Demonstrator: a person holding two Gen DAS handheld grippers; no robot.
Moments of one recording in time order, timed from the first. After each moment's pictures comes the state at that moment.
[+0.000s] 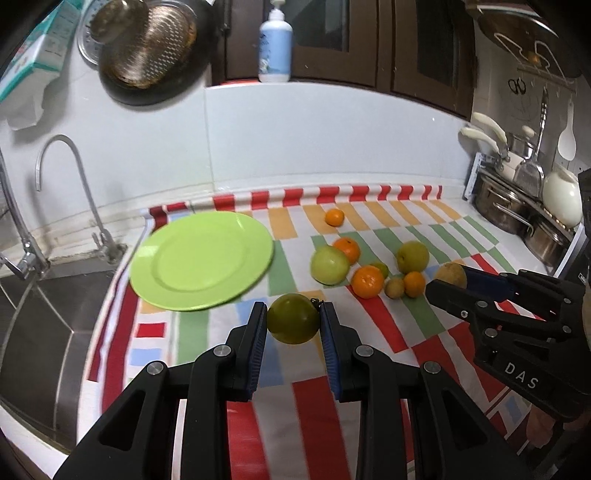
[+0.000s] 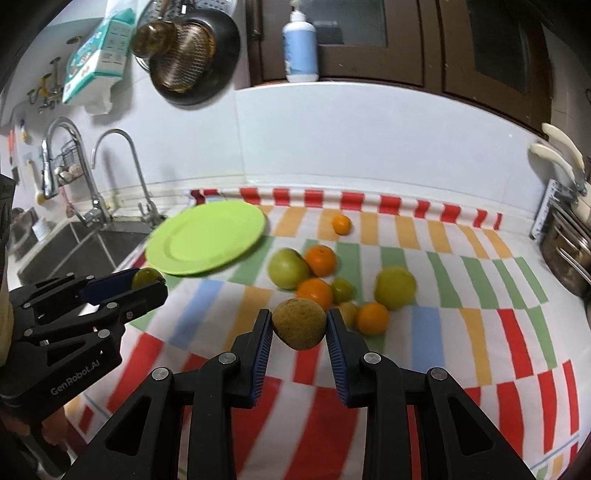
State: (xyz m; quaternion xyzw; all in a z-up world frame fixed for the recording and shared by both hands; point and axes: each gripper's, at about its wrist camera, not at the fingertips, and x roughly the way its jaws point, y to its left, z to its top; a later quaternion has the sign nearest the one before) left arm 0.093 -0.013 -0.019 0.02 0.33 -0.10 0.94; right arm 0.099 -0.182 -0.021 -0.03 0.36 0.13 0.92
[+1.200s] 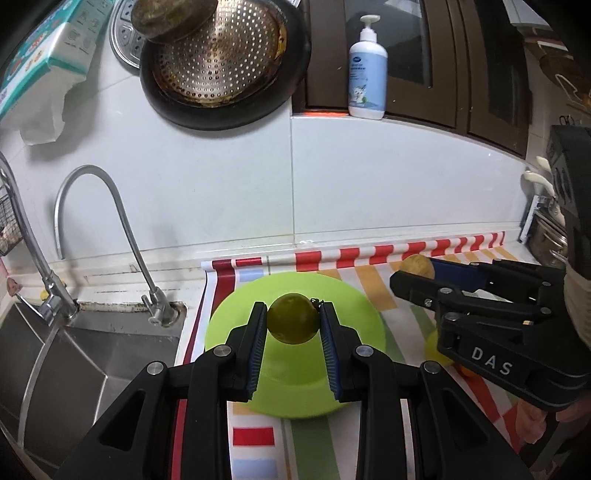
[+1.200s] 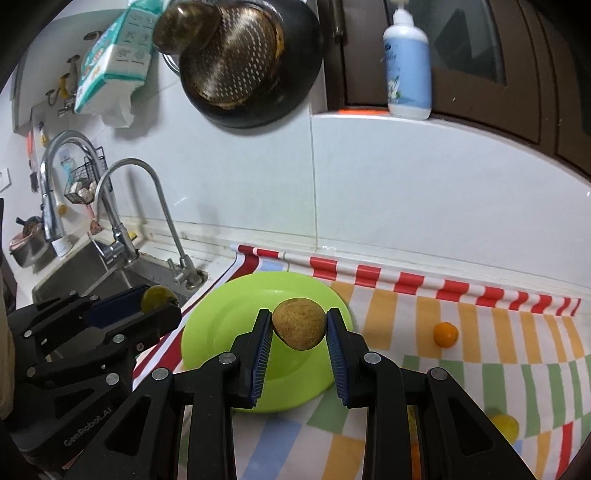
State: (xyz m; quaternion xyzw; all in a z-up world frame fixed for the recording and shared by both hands) left arm 0.202 0.081 0.004 0.03 0.29 -0.04 0.96; right arm 0.244 -0.061 -0.003 -0.03 0.34 0.21 0.92
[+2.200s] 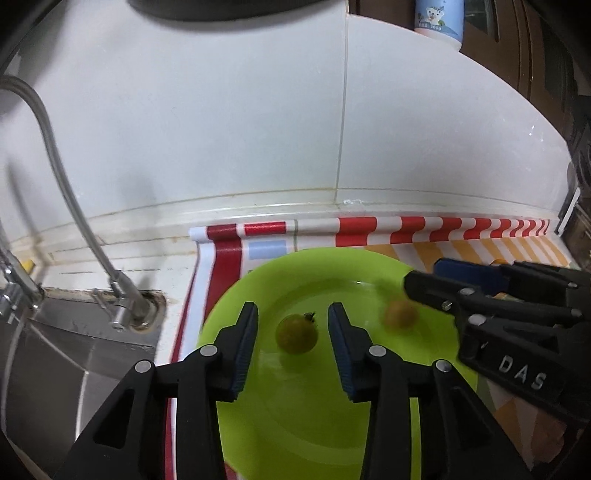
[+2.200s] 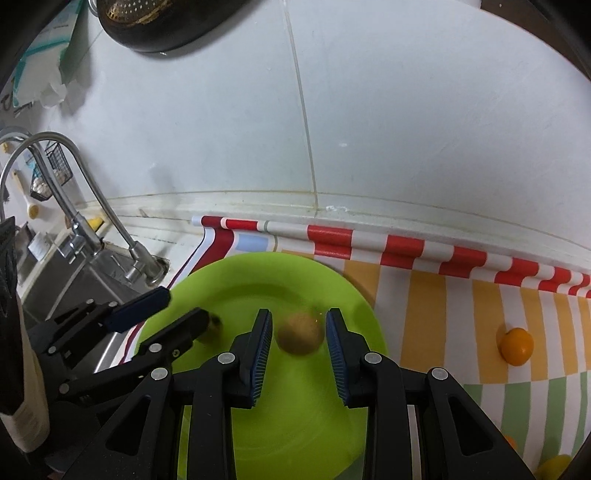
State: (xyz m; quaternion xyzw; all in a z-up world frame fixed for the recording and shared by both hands) left arm 0.307 0.108 -0.072 0.01 0.37 -0.02 0.93; right arm 0.342 -0.020 -0.079 -0.01 0.43 0.19 0.88
